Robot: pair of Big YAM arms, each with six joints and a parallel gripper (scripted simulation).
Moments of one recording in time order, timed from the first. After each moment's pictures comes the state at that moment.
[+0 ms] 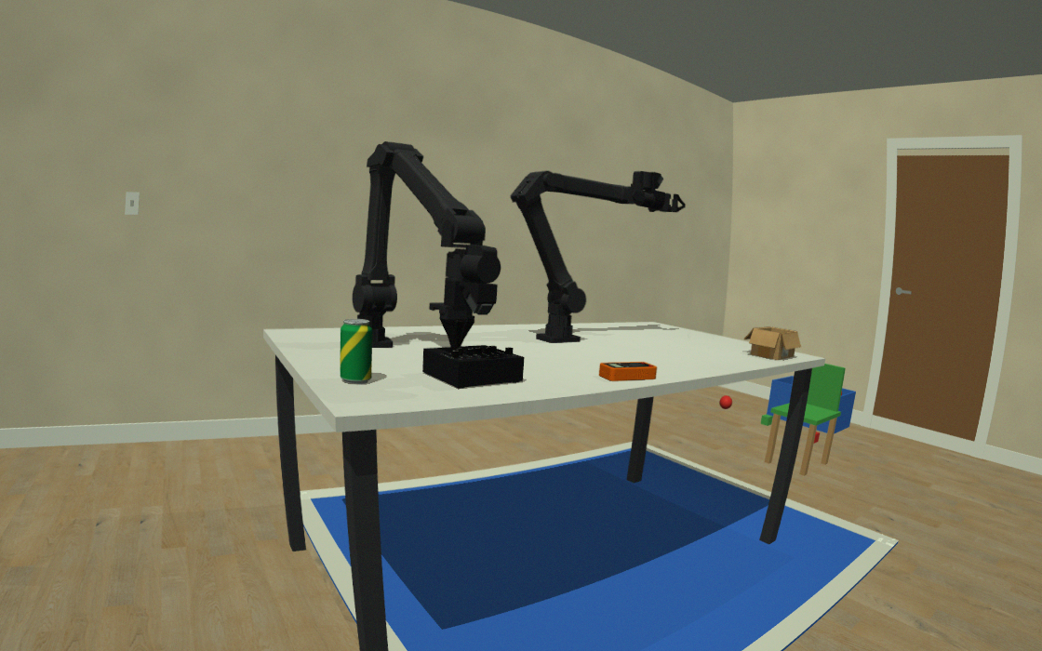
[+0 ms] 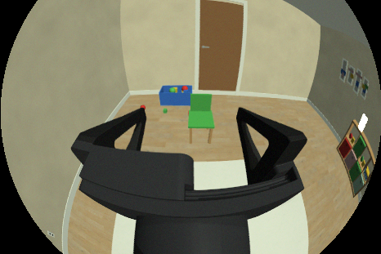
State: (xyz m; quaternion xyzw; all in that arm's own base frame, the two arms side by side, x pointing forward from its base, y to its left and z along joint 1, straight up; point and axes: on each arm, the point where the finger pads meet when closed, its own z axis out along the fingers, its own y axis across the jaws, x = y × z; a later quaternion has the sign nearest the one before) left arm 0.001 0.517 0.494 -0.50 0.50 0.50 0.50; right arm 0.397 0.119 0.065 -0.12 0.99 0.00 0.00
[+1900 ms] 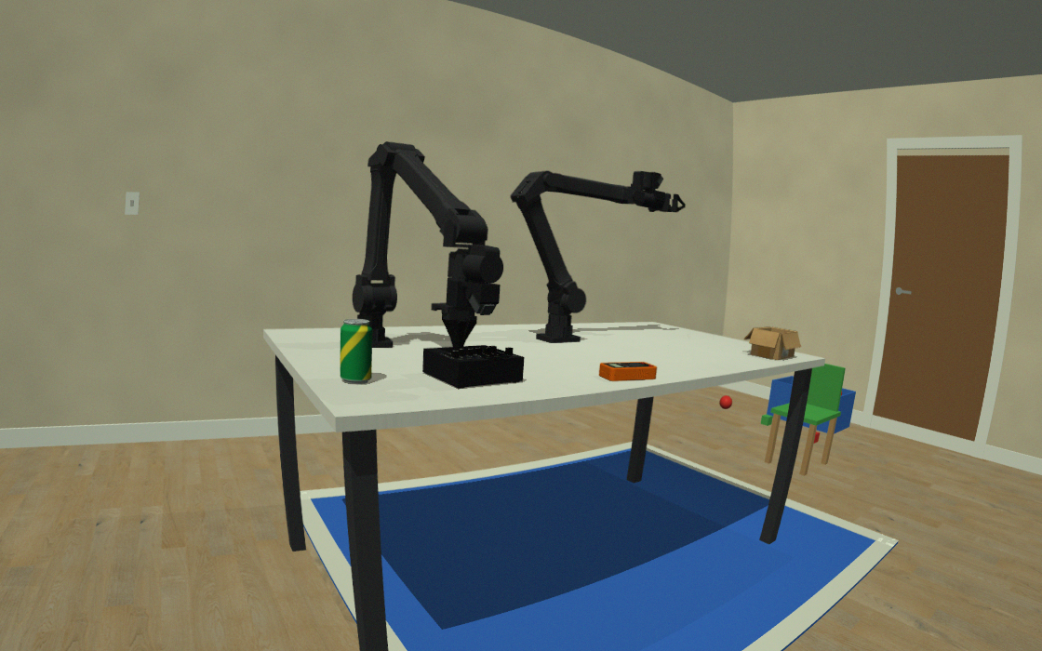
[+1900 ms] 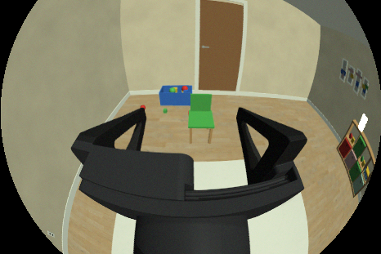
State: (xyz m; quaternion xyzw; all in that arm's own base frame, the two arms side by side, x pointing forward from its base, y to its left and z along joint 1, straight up) left arm 0.001 0.517 0.494 -0.50 0.50 0.50 0.50; right arm 0.404 0.121 0.066 -0.12 0.99 0.00 0.00
